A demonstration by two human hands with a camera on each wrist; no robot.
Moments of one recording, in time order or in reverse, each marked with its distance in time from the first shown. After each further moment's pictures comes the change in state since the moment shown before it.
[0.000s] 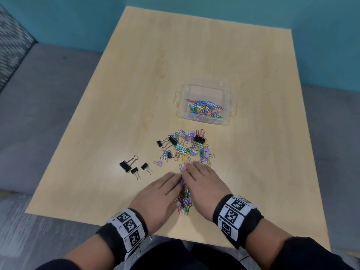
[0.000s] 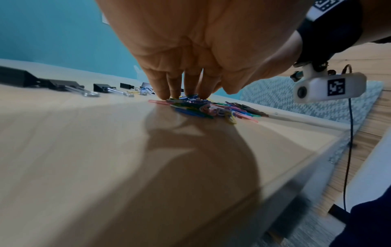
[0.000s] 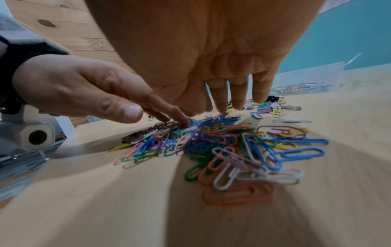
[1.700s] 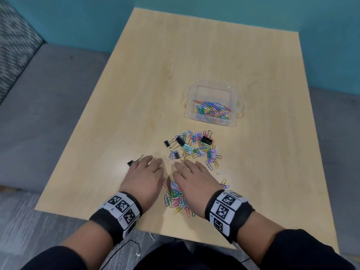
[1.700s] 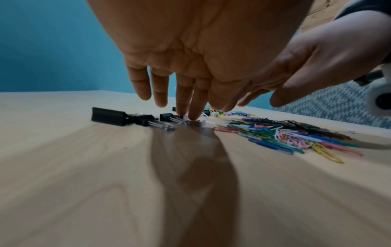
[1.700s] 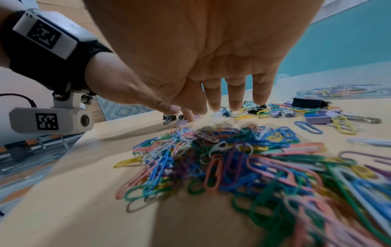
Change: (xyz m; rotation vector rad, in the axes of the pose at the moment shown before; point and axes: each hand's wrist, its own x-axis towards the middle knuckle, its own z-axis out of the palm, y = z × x) left_hand 0.000 -0.041 -0.040 0.195 -0.009 -0.273; right_hand 0.025 -0.030 -0.020 -0.019 -0.046 -0.120
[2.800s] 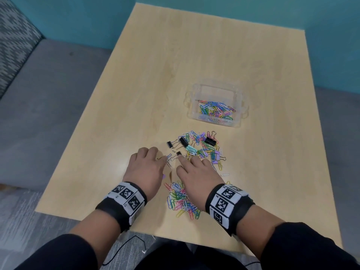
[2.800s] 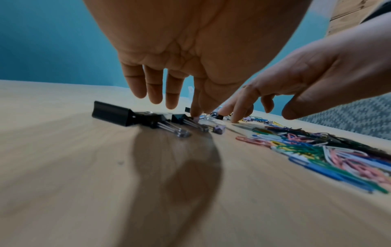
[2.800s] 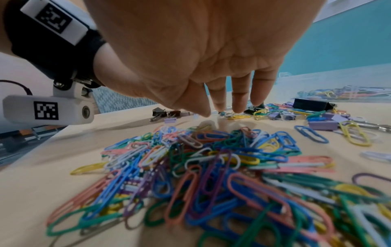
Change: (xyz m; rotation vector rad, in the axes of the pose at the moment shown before) left_hand 0.023 -0.011 -0.005 -0.019 -0.031 -0.139; right_hand 0.019 0.003 -0.010 -0.106 -0.073 0.077
